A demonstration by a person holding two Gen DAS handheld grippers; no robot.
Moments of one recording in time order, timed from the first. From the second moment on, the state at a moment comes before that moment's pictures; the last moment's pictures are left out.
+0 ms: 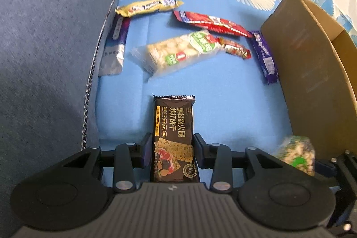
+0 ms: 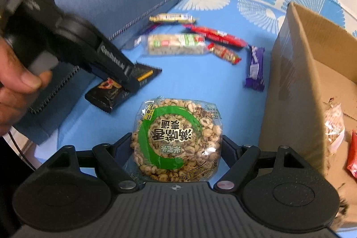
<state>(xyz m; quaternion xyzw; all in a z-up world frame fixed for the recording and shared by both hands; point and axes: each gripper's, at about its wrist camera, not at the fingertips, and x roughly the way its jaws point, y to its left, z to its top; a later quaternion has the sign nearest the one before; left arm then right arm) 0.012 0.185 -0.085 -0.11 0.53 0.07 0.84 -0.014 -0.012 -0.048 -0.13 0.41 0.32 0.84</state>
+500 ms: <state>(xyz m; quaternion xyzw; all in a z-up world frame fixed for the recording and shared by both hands) 0.012 0.185 -0.052 -0.12 0.43 0.09 0.89 -0.022 -0.045 0.012 -0.07 0.27 0.35 0.89</state>
